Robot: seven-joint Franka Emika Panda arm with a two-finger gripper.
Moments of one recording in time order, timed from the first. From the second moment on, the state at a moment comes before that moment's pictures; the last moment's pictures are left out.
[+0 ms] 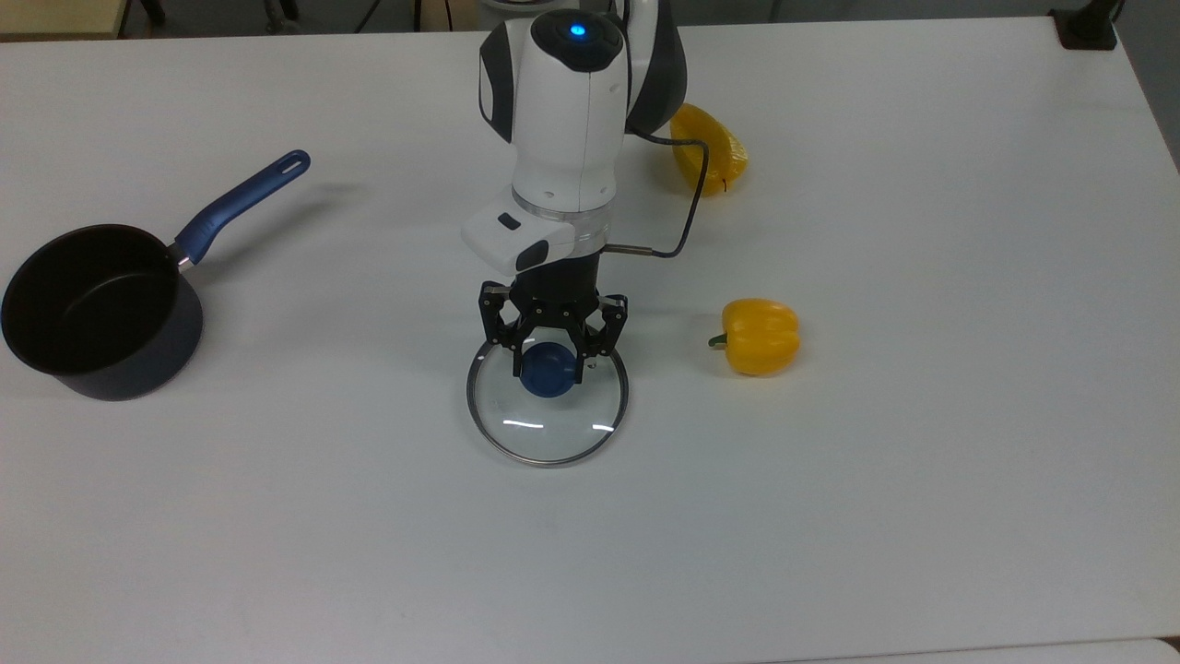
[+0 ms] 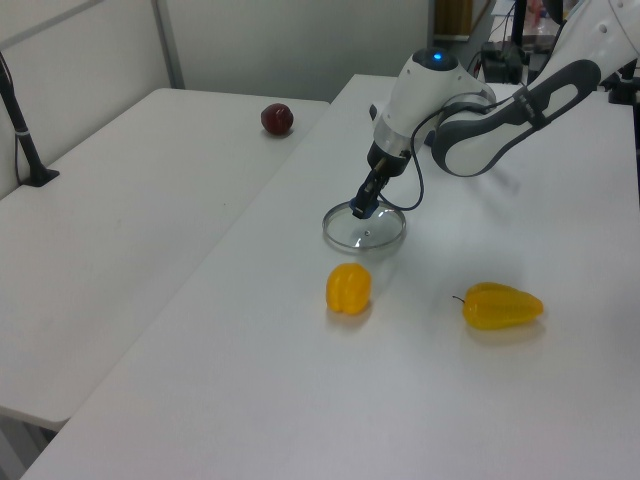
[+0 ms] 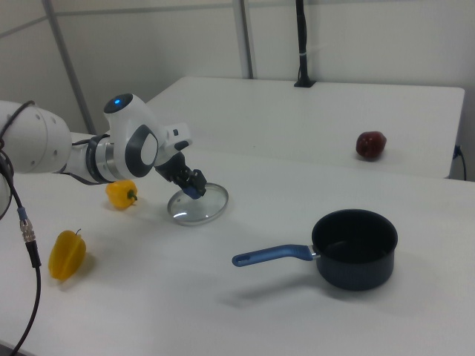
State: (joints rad) arm 0.21 0.51 -0.06 -1.71 -0.21 2.63 0.34
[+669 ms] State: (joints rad) arm 0.21 0.51 -0.06 -1.71 -0.21 2.63 0.38
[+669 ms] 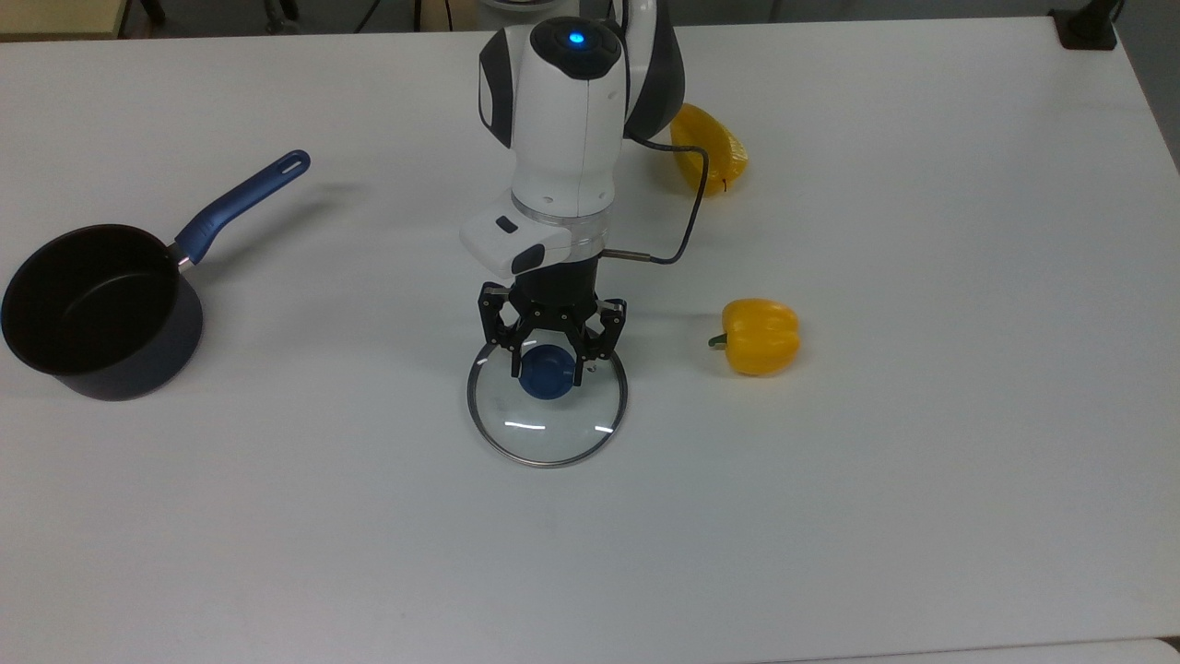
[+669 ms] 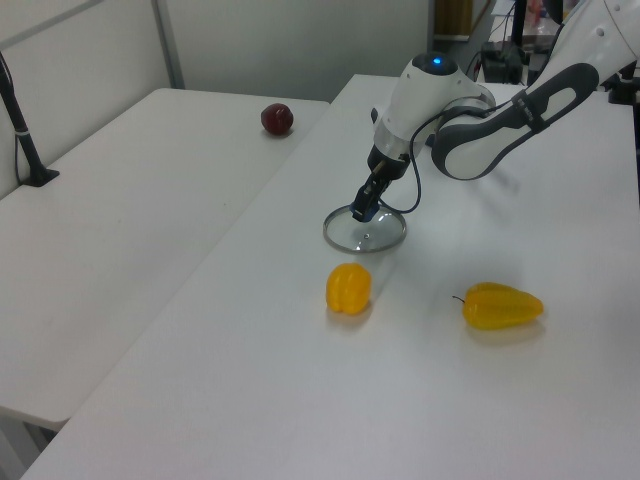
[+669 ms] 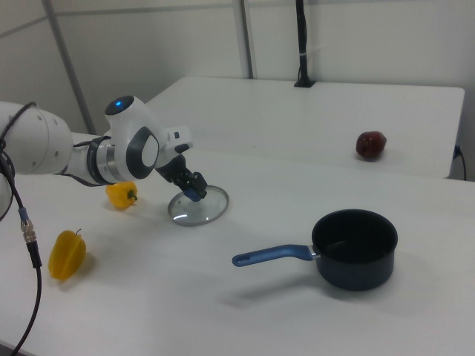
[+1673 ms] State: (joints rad) arm 0.18 0.14 -0.07 -1.68 -0.16 1.95 0.24
